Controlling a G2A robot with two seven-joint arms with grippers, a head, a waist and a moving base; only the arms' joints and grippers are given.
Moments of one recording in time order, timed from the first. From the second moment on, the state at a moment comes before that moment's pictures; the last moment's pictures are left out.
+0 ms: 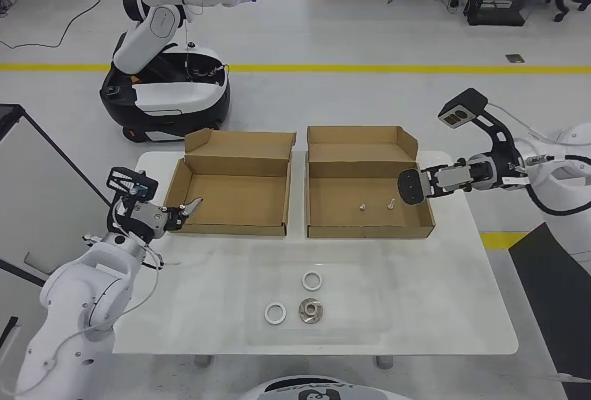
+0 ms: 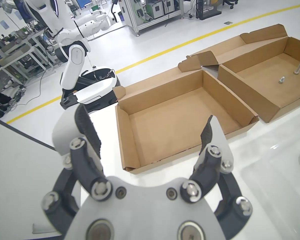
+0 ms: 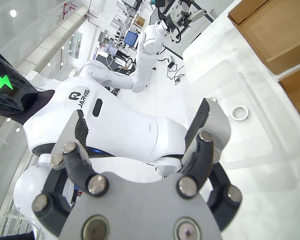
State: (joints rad) left arm 1.74 -1.13 -1.69 -2.08 1.29 -0.28 -0.42; right arm -0.83 -0.70 1.05 -1.45 0.93 -0.28 1.54
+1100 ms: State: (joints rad) left arm 1.39 -1.09 -1.41 -2.35 1.00 -0.54 -1.24; right arm -0.83 -0.70 1.05 -1.45 0.93 -0.28 1.54
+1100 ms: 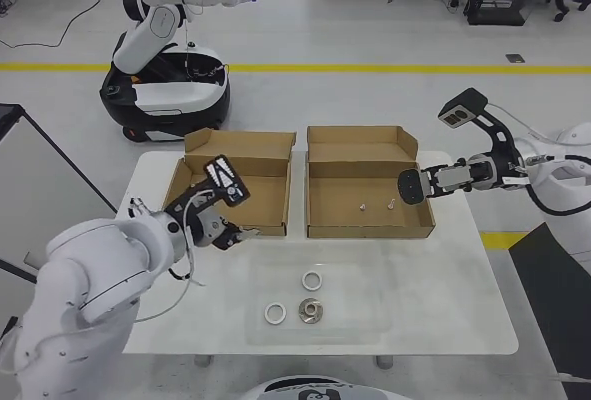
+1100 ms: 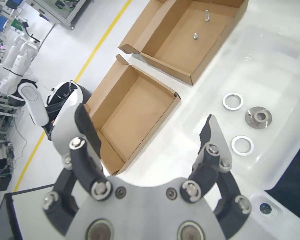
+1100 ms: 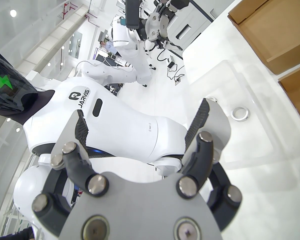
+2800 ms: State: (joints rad) left arm 1.15 -1.05 -0.95 -2.33 0.91 -0.40 -1.43; right arm -0.83 -0.70 1.05 -1.45 0.93 -0.28 1.54
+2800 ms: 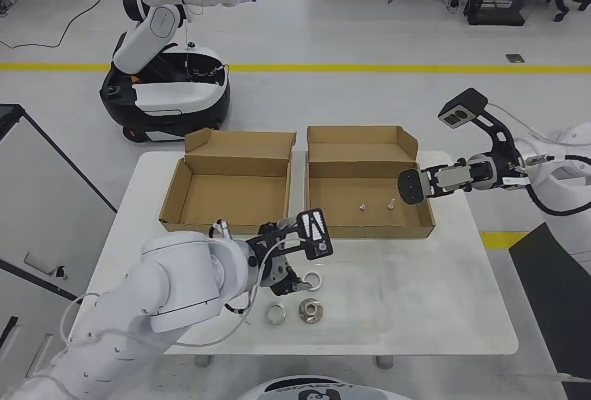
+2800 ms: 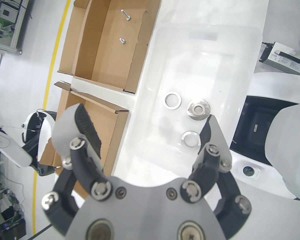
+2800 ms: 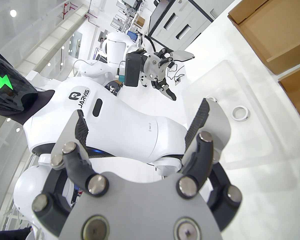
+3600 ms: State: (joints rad) left arm 0.70 -1.08 -0.55 -2.07 0.66 -0.17 -1.54; right arm -0.83 -0.70 1.05 -1.45 0.93 -0.28 1.54
